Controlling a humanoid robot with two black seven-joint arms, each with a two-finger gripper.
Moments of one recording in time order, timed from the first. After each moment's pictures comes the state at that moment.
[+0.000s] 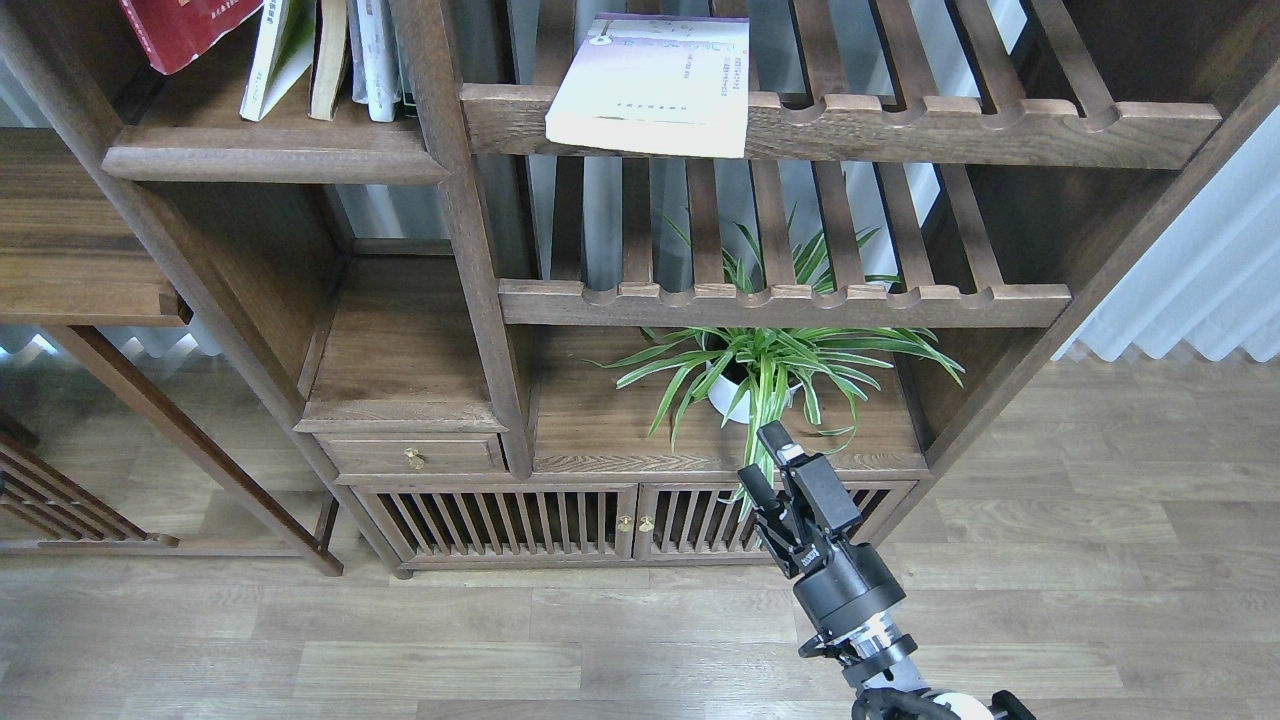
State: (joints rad) left arm -1.02 0.45 -1.48 -0.95 0.87 -0.49 0.39; right arm -0.20 0.01 1.17 1.28 0.17 0.58 -0.12
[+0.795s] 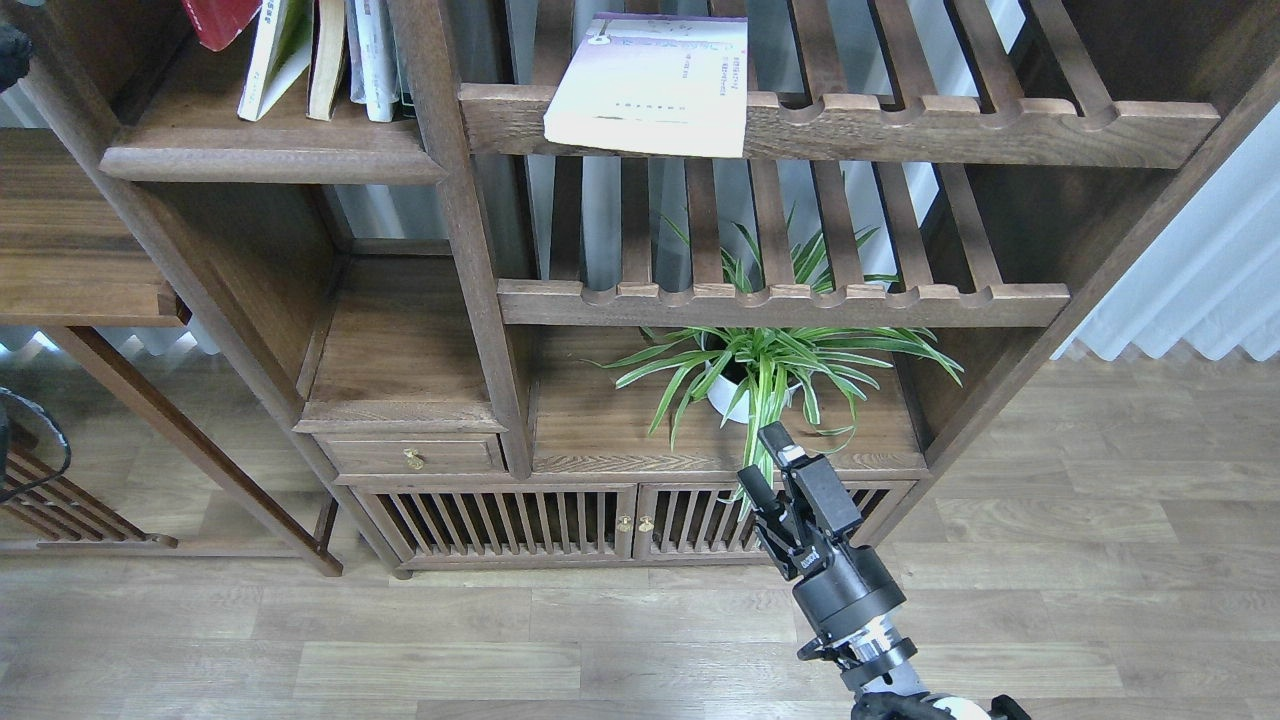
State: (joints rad) left arm -1.06 0.38 -1.47 -0.82 0.98 -0.49 0.20; right arm -0.20 0.01 1.17 1.30 0.17 0.58 -0.12
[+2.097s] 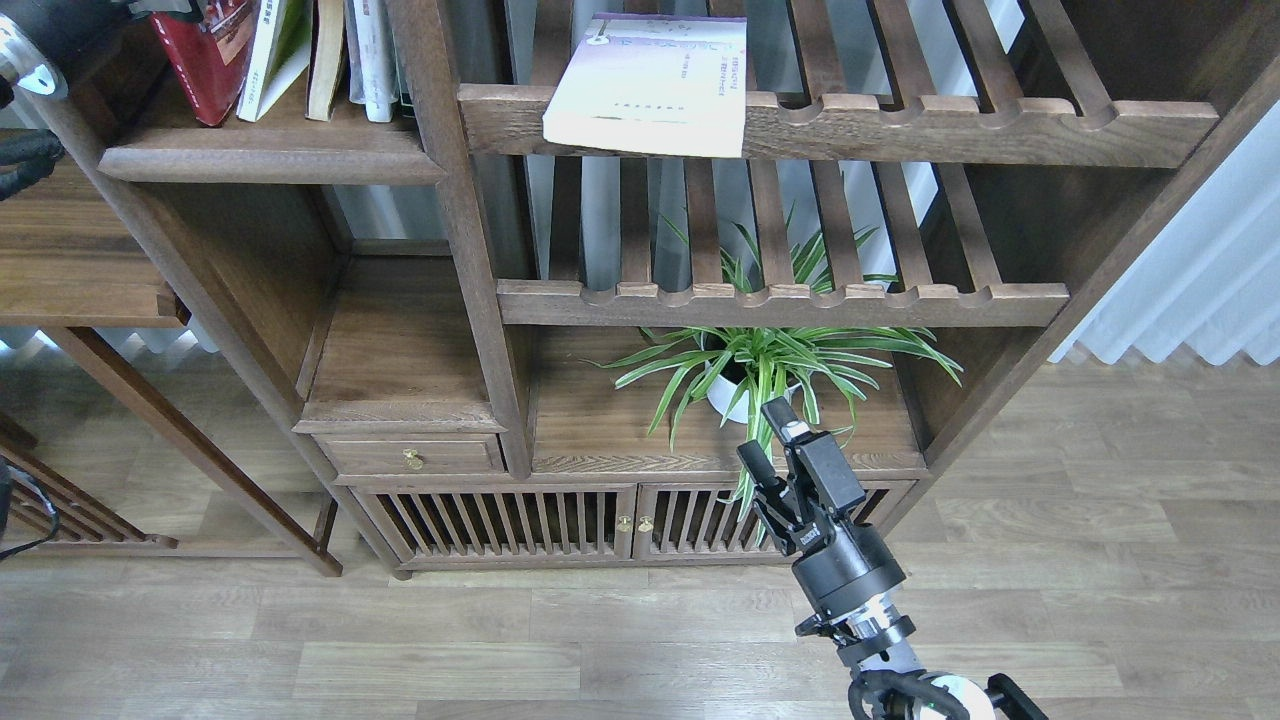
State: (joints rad) left arm -0.95 0.39 -1.44 -0.78 1.01 -0.49 0.12; right arm -0.17 0.01 1.17 1.31 0.21 0.58 -0.11
